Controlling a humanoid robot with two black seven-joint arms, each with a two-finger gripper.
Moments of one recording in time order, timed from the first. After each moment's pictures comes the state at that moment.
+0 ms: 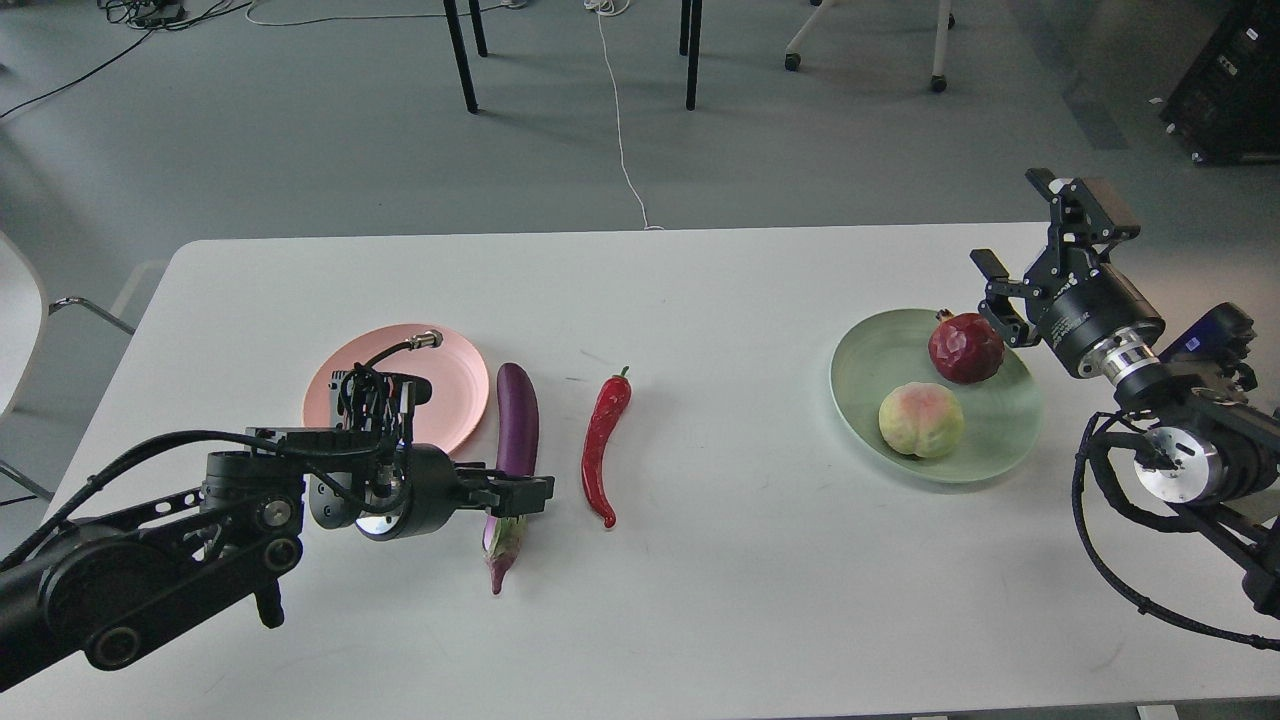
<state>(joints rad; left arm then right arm) -0.52 0.55 -0.57 -1.50 1.57 -0.49 0.24 0.62 -0.65 0.50 1.07 -0.13 0.10 0.49</state>
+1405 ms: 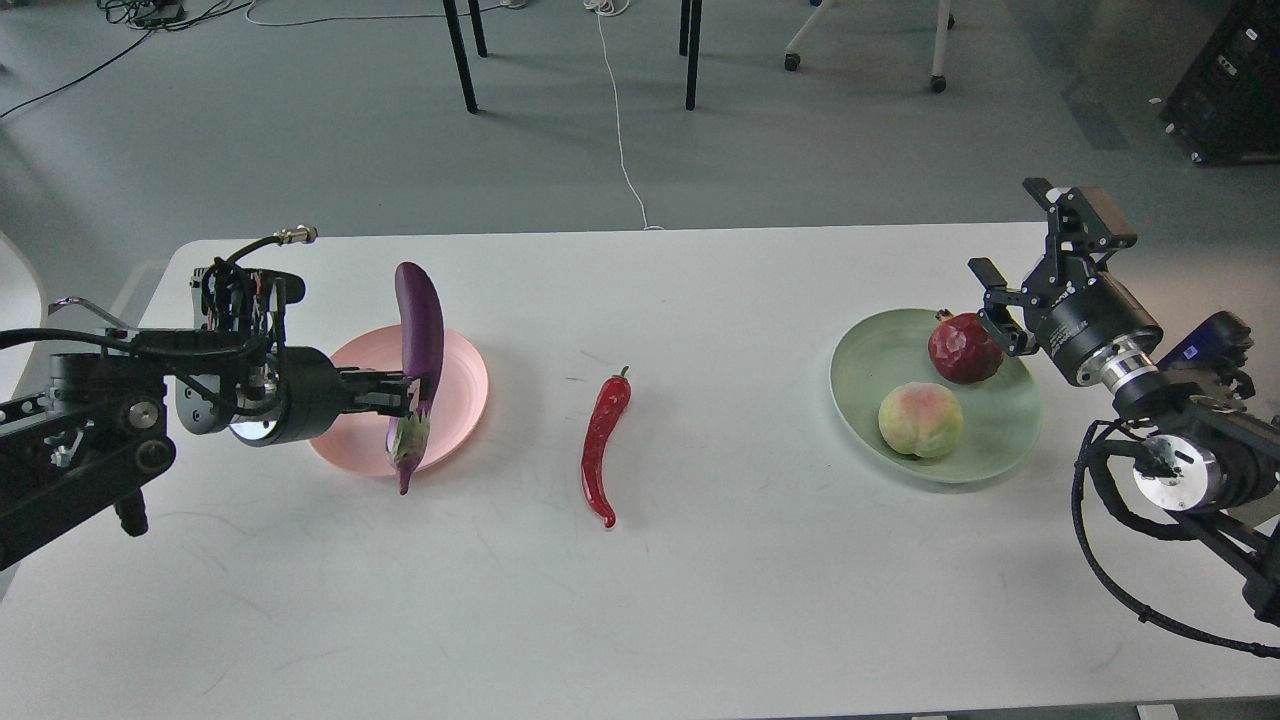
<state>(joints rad) -0.68 0.81 -0.51 -1.40 1.51 -0.49 0.08 0.61 -0.65 0.50 1.08 -0.13 0.10 0.49</state>
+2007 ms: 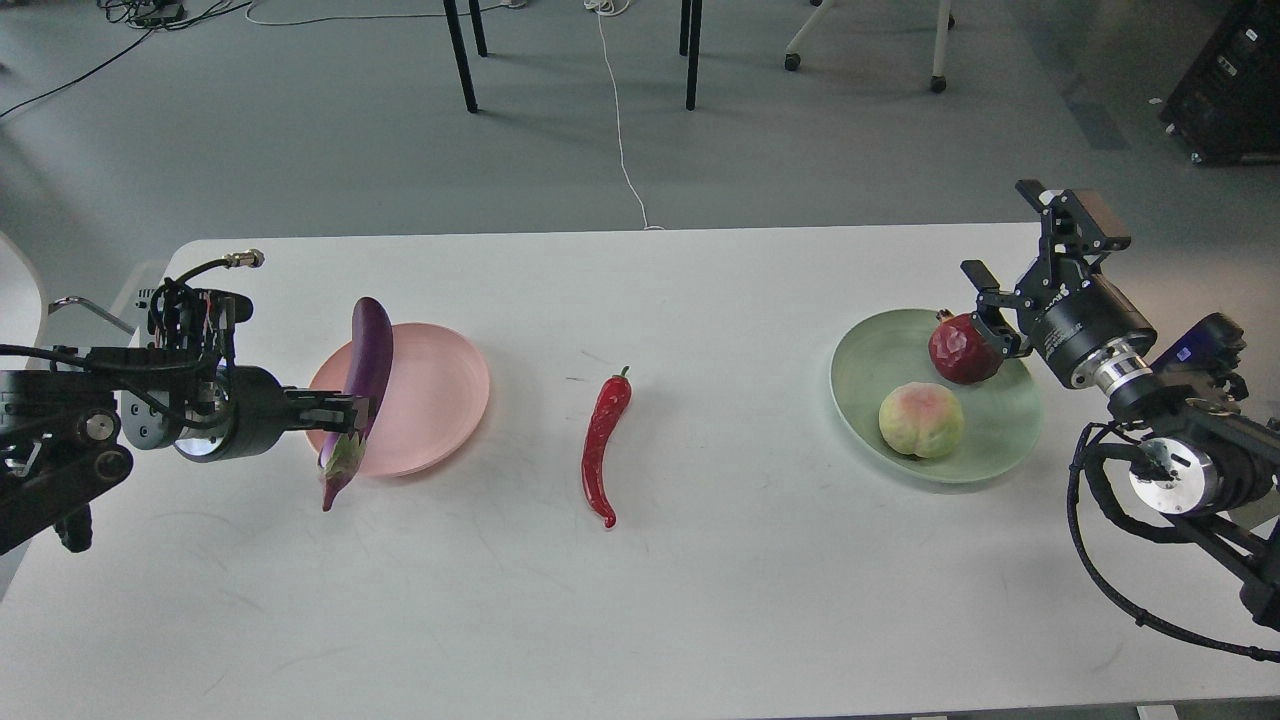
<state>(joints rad) -0.67 0.84 -0.50 -1.35 1.51 -0.49 0.06 0.60 -0.65 0.50 1.10 -0.13 0.10 0.49</state>
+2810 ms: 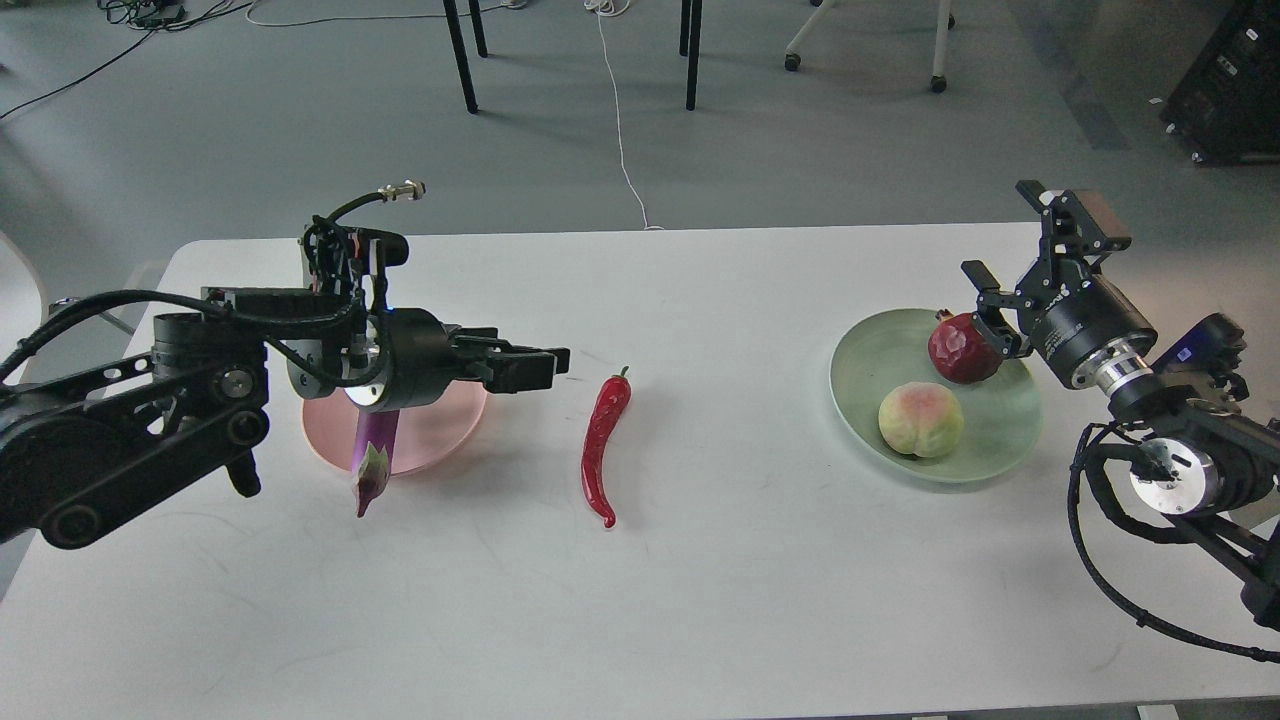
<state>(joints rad) -0.79 0.53 -0.53 -1.48 1.52 -0.49 0.15 0.60 -0.66 0.50 1.10 -0.13 0.10 0.49</state>
